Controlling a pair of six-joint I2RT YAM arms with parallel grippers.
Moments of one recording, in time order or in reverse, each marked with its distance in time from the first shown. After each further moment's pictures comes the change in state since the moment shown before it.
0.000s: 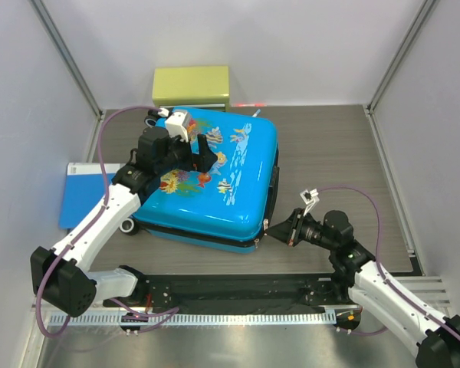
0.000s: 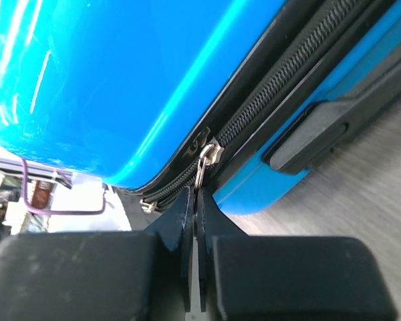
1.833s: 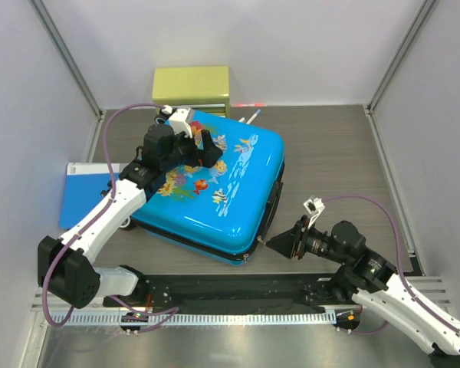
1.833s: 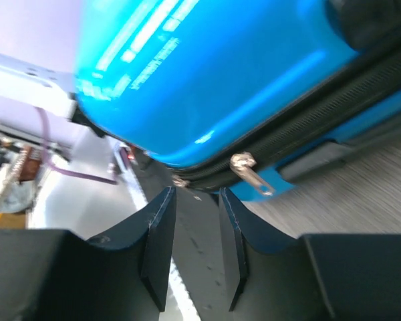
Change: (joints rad) left arm -0.001 0.063 0.000 0.101 0.003 -0.045; right arm 0.282 -0.312 0.163 -0.432 0.242 -0.057
